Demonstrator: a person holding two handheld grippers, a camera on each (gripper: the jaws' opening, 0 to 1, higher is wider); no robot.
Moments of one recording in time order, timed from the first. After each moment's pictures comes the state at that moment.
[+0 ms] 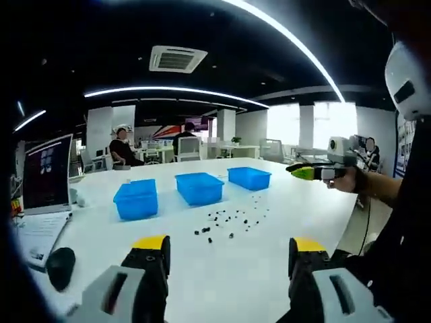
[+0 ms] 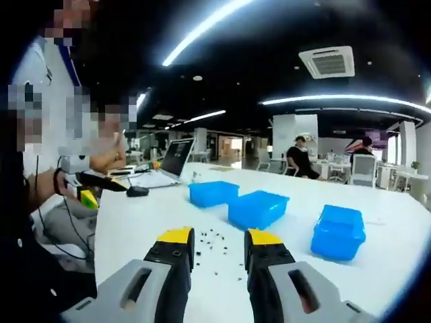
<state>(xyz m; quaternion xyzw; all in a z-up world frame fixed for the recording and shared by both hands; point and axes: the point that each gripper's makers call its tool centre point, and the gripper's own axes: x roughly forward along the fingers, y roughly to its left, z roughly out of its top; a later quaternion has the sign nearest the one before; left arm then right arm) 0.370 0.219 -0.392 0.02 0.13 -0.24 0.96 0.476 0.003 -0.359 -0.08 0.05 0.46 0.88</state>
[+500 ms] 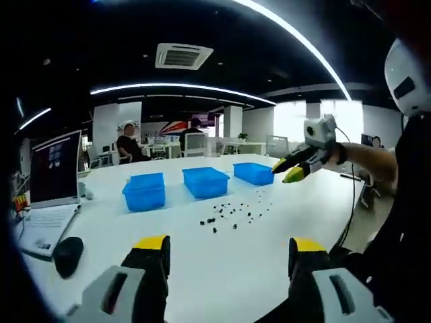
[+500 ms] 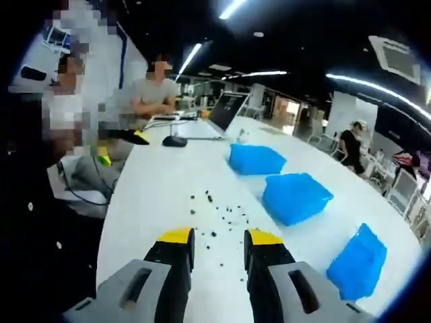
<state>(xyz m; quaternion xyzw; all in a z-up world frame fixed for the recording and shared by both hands) 0.354 0.231 -0.396 0.01 0.14 -0.22 0.97 0.472 0.046 -0.396 -0.25 0.17 0.60 0.74</state>
